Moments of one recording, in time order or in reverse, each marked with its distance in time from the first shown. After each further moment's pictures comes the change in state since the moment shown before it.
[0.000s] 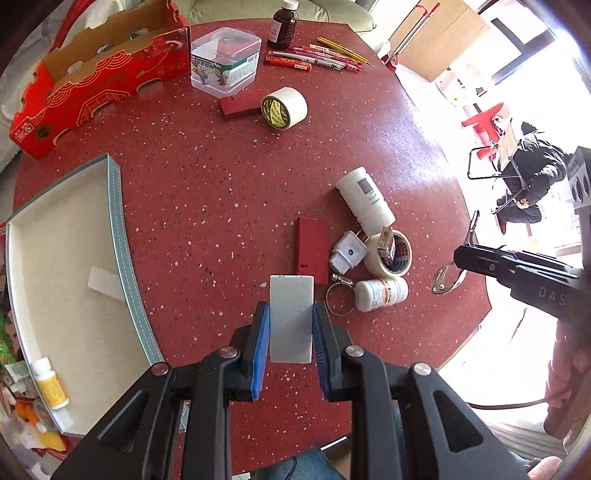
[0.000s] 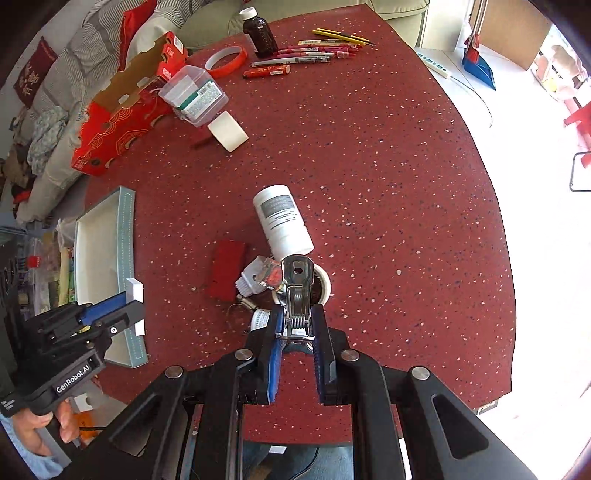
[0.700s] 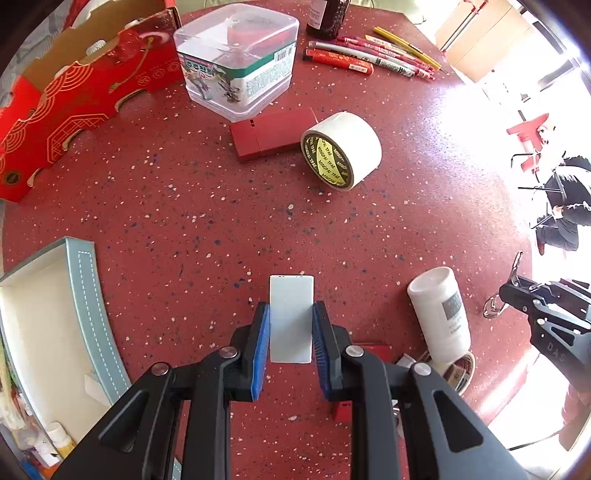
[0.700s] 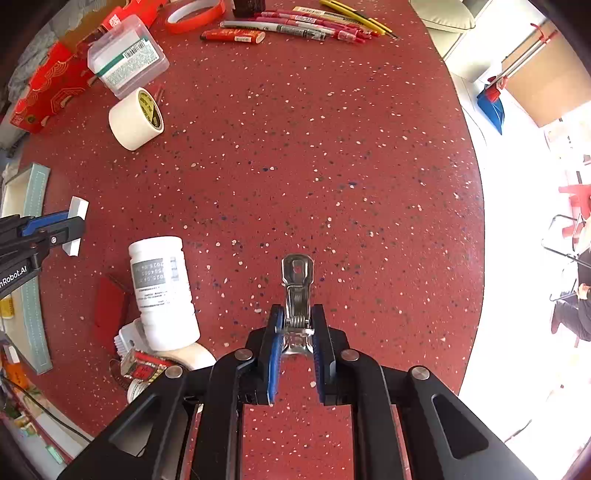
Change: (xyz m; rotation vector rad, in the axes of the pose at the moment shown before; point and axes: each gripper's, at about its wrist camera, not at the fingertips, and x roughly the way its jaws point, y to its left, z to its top) left arm 0.075 0.018 0.111 -0.061 0.044 0.133; right arm 0.074 -0.036 0.088 -0.186 0.082 -0.207
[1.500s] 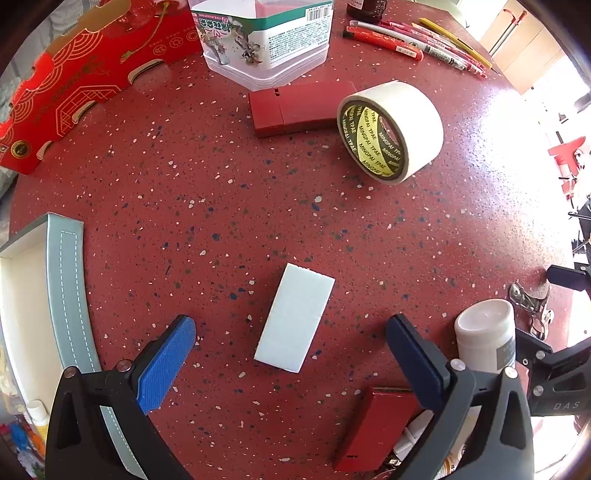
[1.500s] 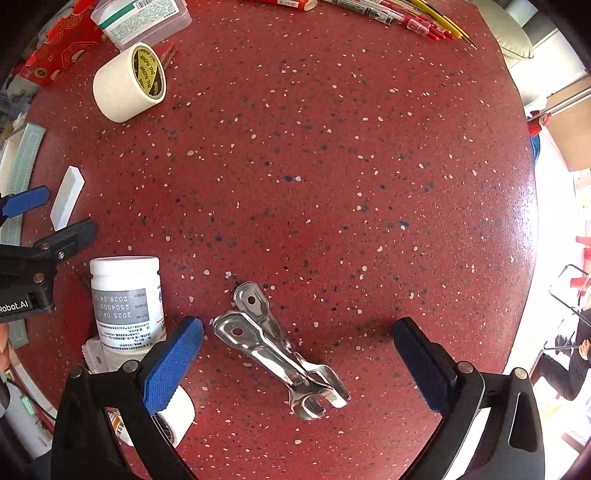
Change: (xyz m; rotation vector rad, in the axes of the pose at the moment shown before) left arm 0.045 -0.008 -0.017 -0.125 -0.003 0.137; right arm 0.082 0.032 0.069 -0.191 0.080 0.005
